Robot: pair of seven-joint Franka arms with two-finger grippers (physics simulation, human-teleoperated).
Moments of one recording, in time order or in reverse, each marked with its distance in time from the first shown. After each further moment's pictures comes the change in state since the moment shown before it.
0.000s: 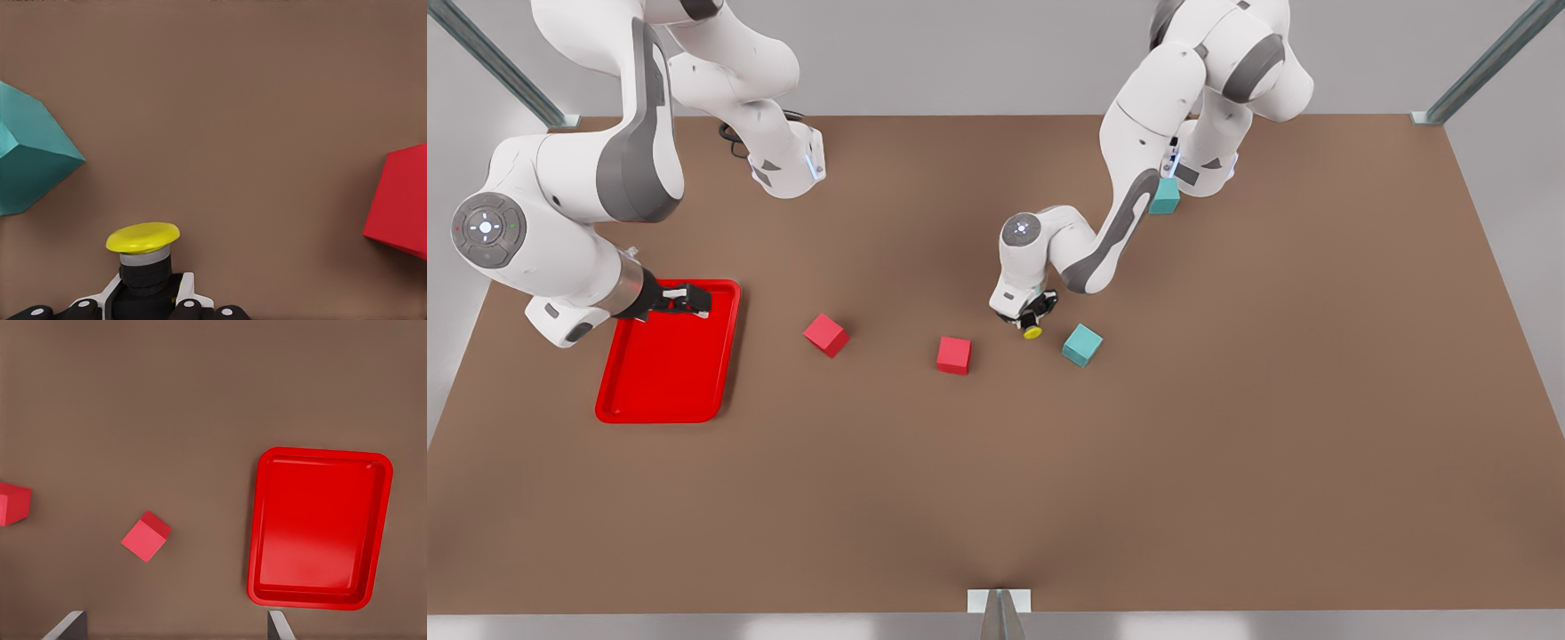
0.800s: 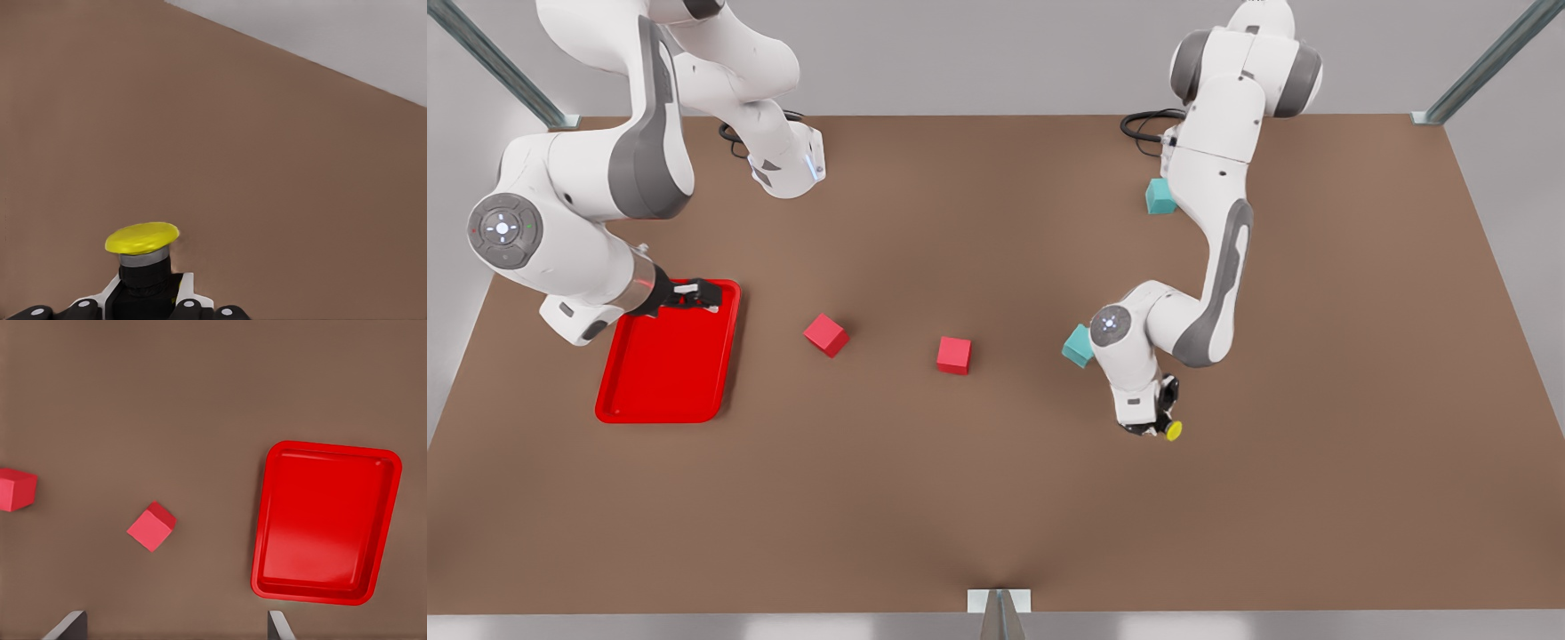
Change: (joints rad) left arm 0.154 0.080 0.327 0.289 0.273 -0.277 -0.225; right arm 0.004 0.000 0.021 0.003 -0.001 -0.028 -0.005
